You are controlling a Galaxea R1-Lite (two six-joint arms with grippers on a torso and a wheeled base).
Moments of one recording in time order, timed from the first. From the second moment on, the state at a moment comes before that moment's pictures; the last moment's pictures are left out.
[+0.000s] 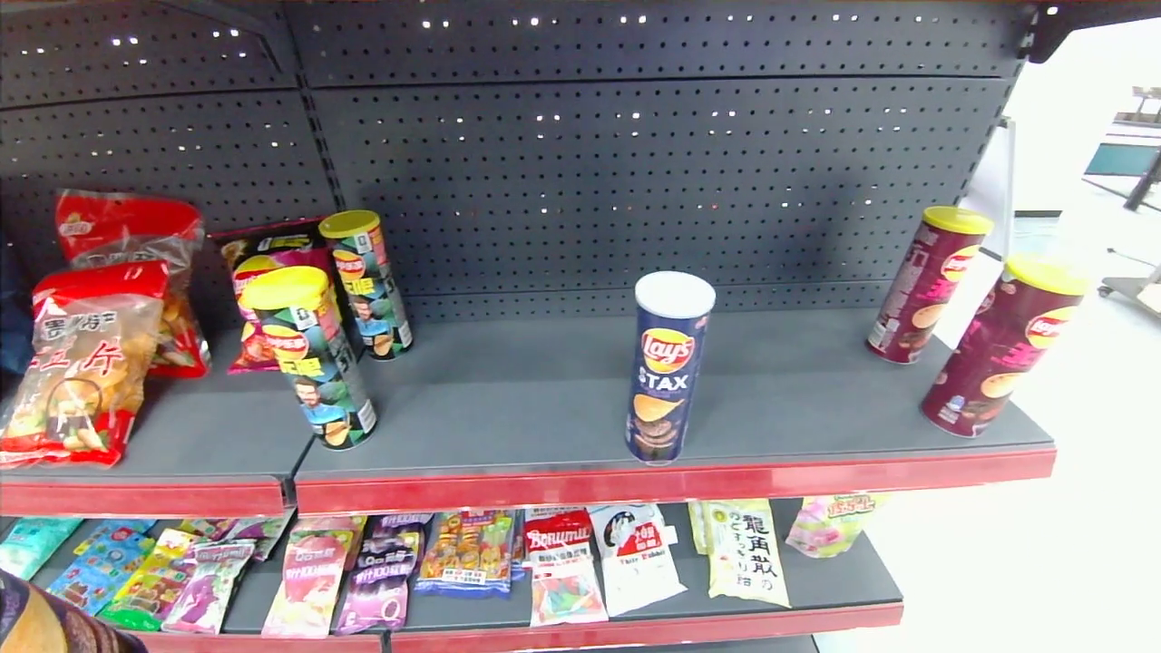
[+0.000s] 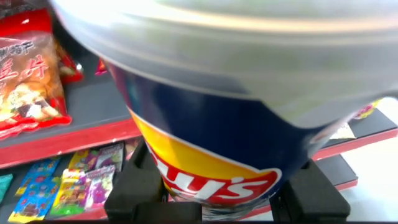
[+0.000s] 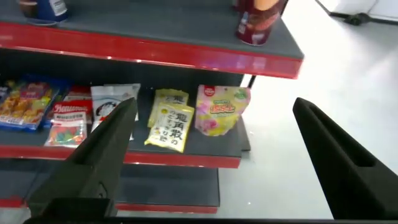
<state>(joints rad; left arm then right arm) 0.01 0.43 -0.47 0.17 -0.21 0.11 0.02 0.10 -0.05 0.04 -0.03 -0.16</state>
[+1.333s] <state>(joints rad) -0.05 0.98 -0.52 -0.42 -0.31 0.11 0.00 0.00 -0.04 0.03 -0.12 -0.03</state>
